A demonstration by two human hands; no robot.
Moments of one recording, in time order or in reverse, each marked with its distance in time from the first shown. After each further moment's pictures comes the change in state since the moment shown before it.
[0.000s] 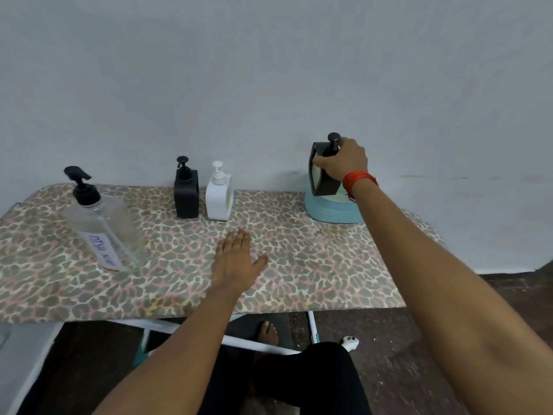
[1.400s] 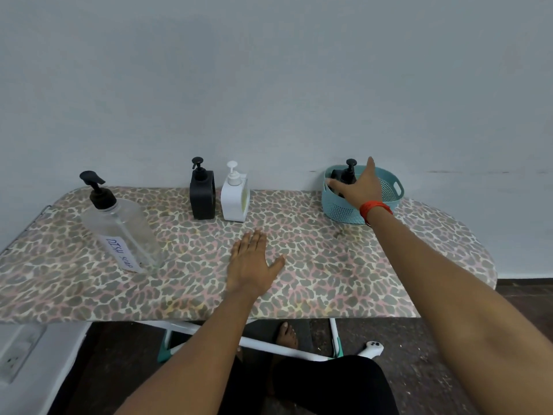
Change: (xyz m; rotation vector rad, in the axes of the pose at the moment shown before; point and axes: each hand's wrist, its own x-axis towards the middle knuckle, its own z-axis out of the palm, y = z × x) left_hand -0.003 0.003 -0.004 0.011 0.022 -0.030; right_hand 0.005 0.083 0.057 0.118 -0.021 0.094
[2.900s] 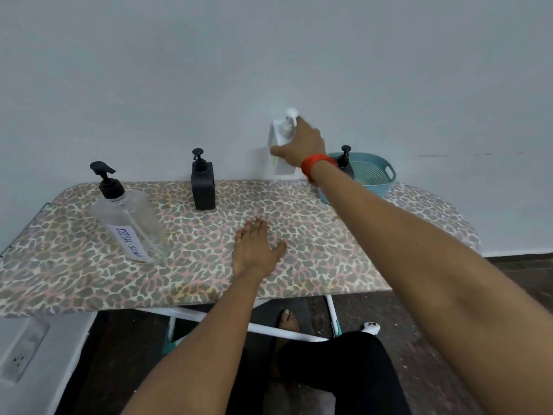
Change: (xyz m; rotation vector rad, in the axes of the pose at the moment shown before) left_hand 0.002 0.000 -0.002 -0.011 -0.045 -0.014; right_hand -0.042 -0.143 0.044 -0.070 -0.109 -0.266
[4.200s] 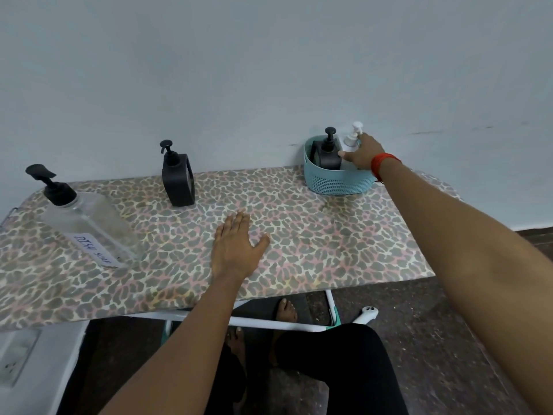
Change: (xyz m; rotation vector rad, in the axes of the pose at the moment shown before) left_hand -0.003 0.000 0.002 0.020 0.067 0.008; right_hand 0.033 0.202 -0.078 -0.198 -0.149 0.293
